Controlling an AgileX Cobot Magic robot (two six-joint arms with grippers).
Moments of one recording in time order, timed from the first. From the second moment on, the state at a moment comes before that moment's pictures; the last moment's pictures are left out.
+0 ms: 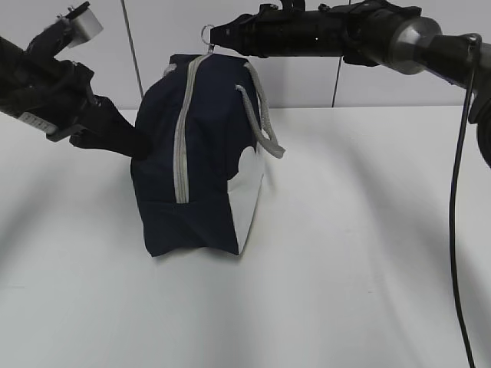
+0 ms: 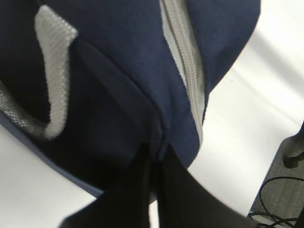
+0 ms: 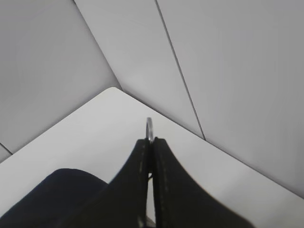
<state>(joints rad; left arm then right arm) -0.16 1.64 -1.19 -0.84 0.98 1.00 0.20 2.50 -2.29 -1.69 -0.70 1.81</state>
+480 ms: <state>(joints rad) -0.16 1.64 -1.19 -0.84 0.97 1.00 0.20 2.55 -2.30 -1.69 -0.67 1.90</state>
